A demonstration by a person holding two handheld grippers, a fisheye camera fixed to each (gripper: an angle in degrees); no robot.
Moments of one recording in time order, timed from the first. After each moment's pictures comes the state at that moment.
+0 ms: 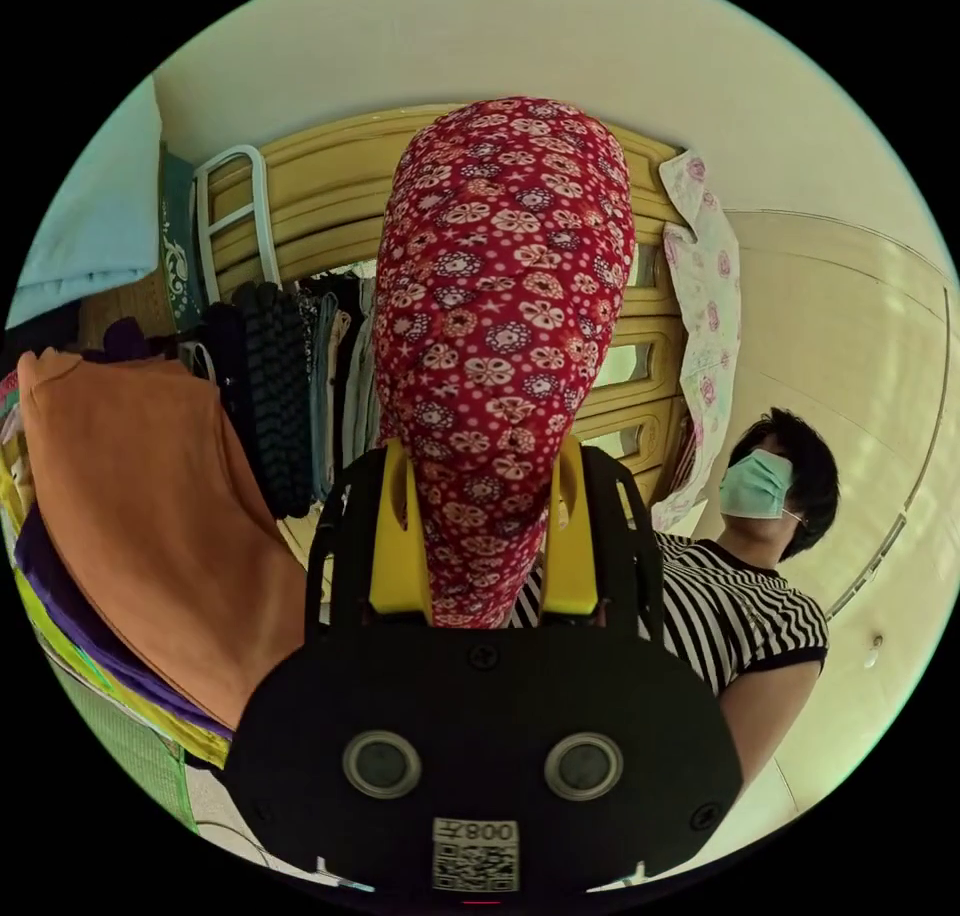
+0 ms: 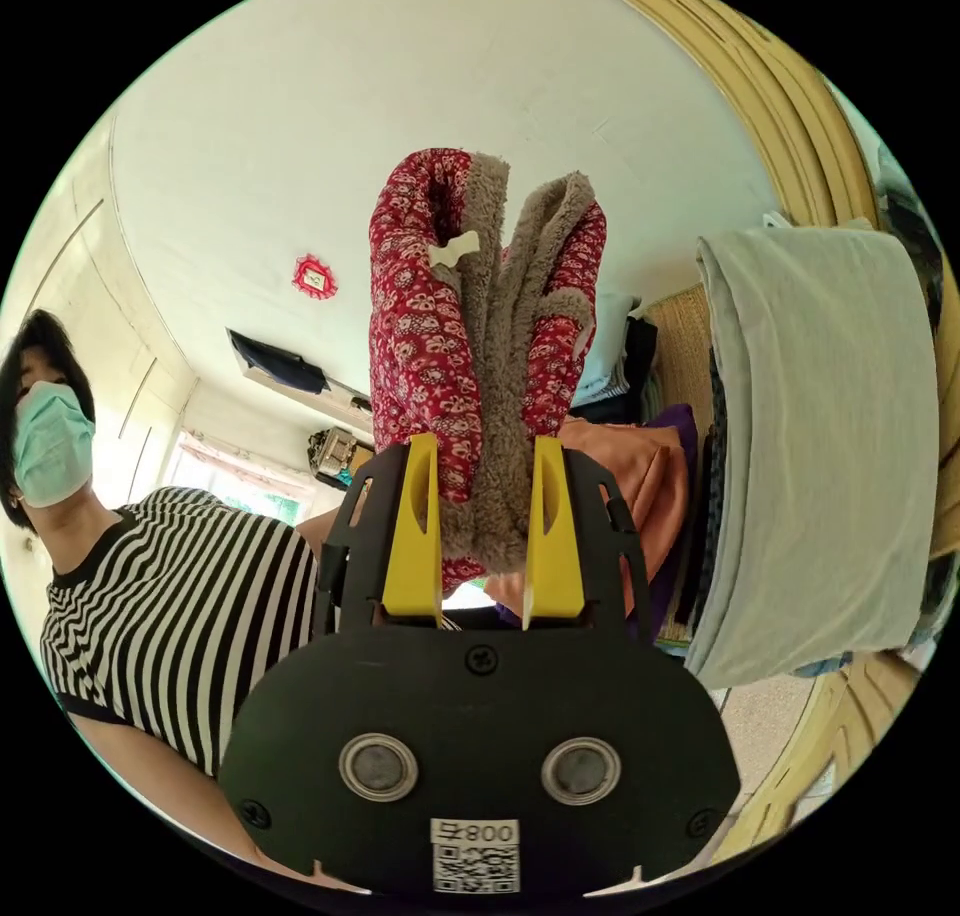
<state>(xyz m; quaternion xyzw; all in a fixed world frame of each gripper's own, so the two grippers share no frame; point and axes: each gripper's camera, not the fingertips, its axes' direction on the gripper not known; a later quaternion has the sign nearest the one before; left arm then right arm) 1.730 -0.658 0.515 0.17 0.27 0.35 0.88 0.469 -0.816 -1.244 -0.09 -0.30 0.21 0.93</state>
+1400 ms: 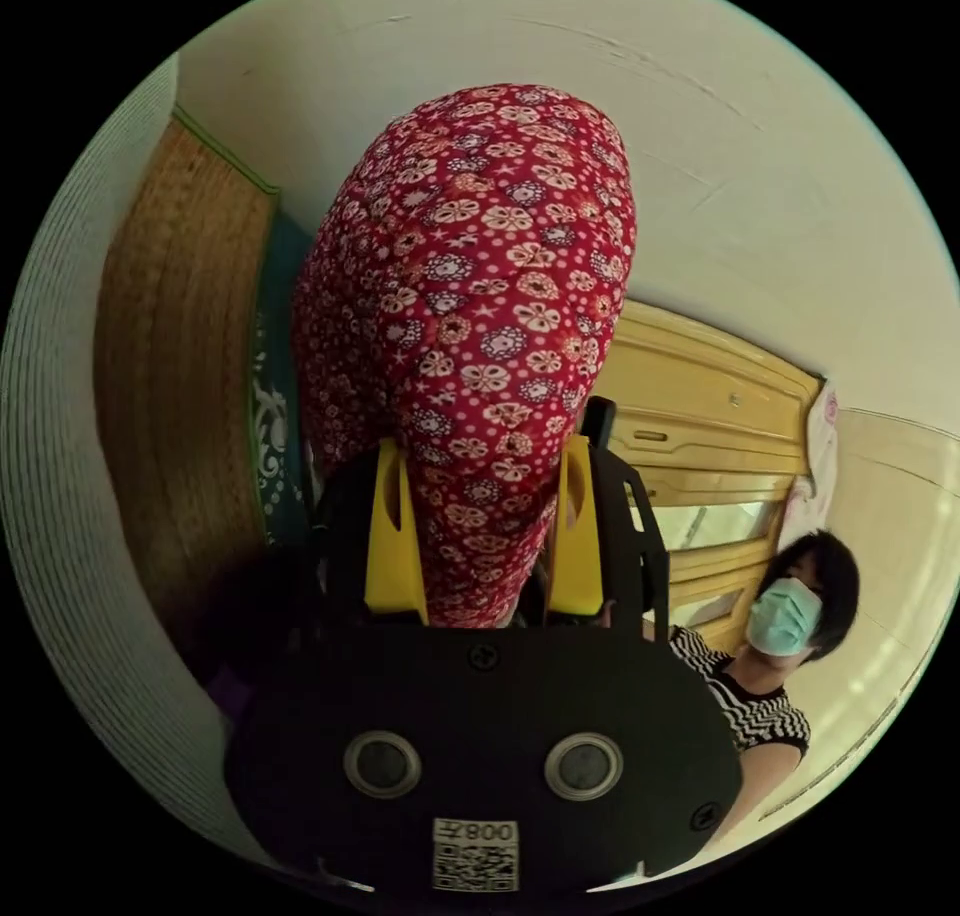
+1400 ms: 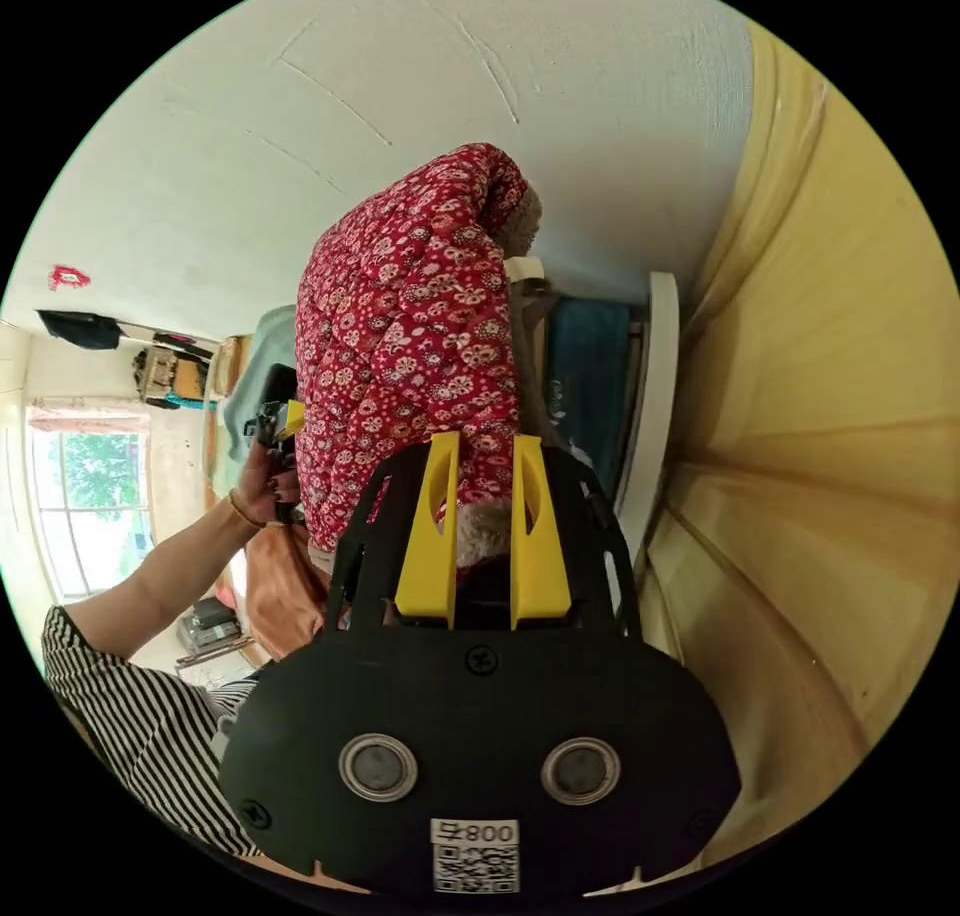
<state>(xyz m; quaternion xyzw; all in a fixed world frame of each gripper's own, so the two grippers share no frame) 1.990 -1.092 0.518 0.29 0.25 0.14 0.91 0.829 -1.158 -0.709 -0.36 -0.08 0.10 0.92</state>
